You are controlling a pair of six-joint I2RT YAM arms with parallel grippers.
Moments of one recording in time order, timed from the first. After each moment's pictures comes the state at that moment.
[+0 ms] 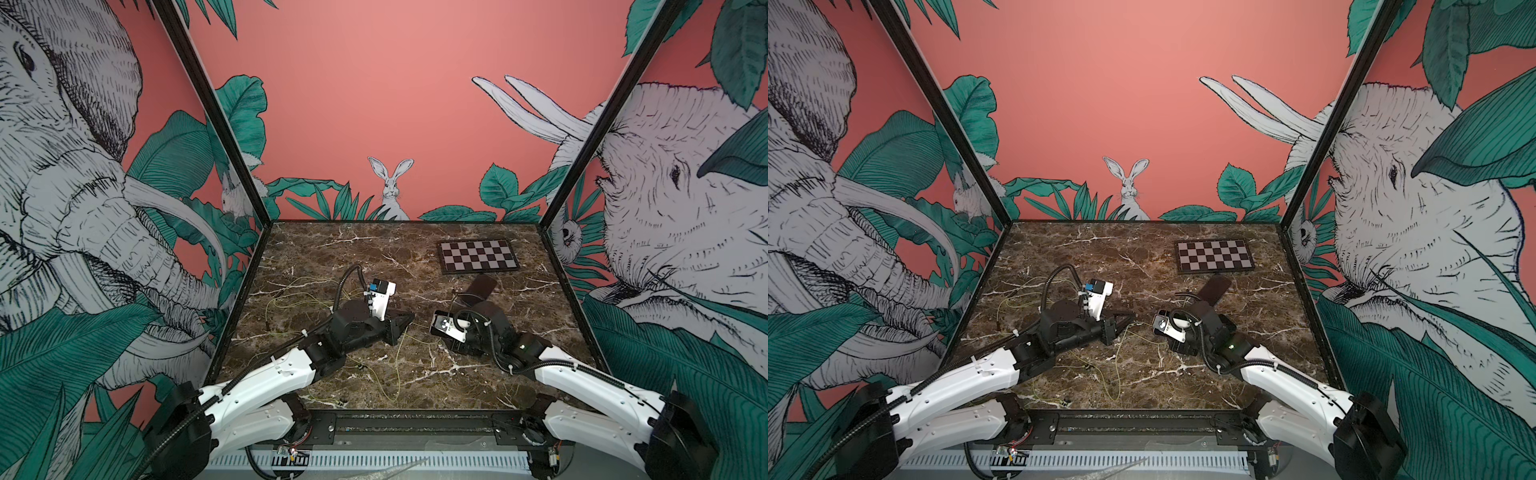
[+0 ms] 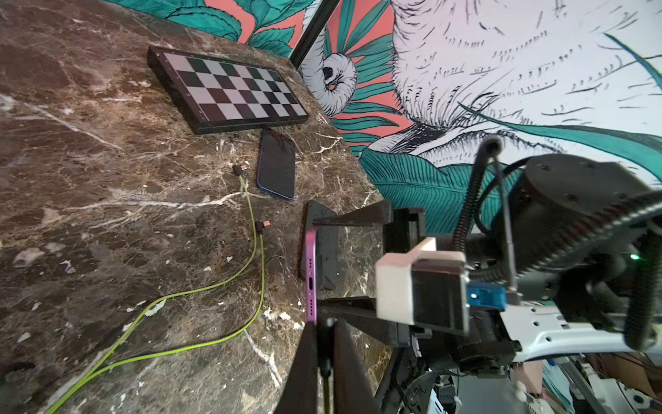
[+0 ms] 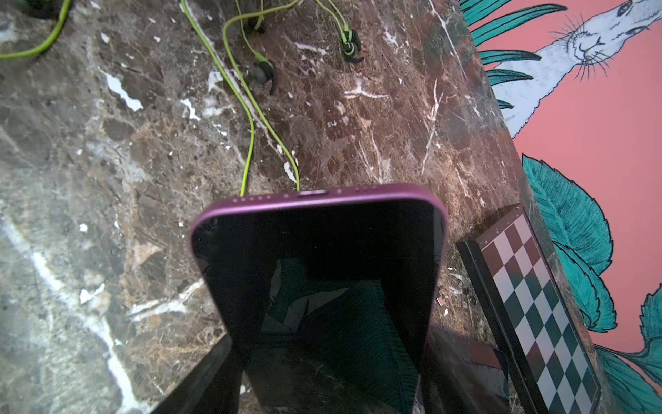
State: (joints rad) left arm -0.90 1.05 0.56 0.19 0.18 -0.65; right arm 0.74 1.03 0.55 -0.23 -0.01 -0.64
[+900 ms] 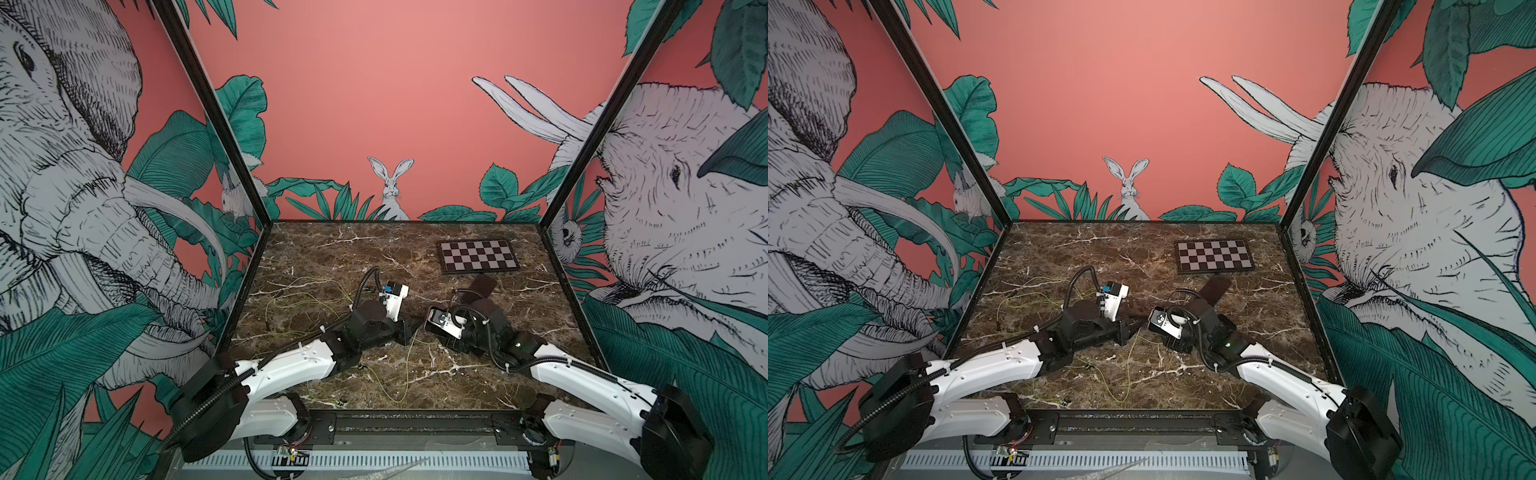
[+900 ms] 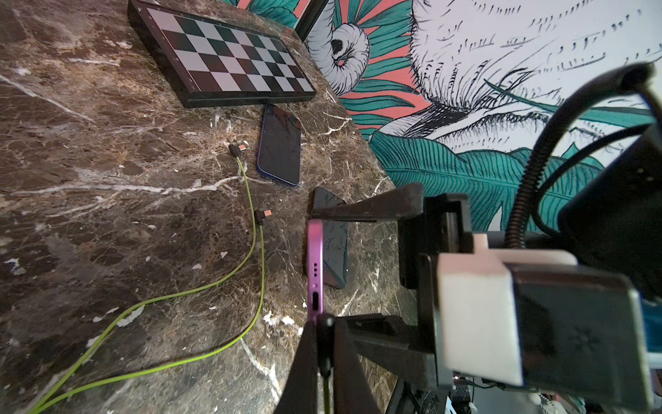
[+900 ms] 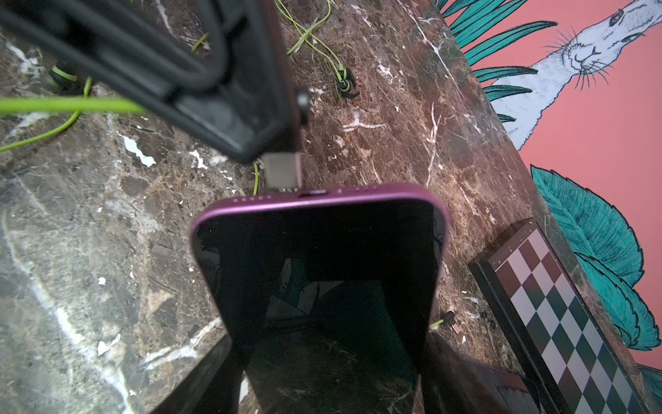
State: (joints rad) left arm -0.94 1.23 0.58 0.31 0.17 -0.66; right arm 0.74 1.06 0.55 -0.14 -0.07 -0.57
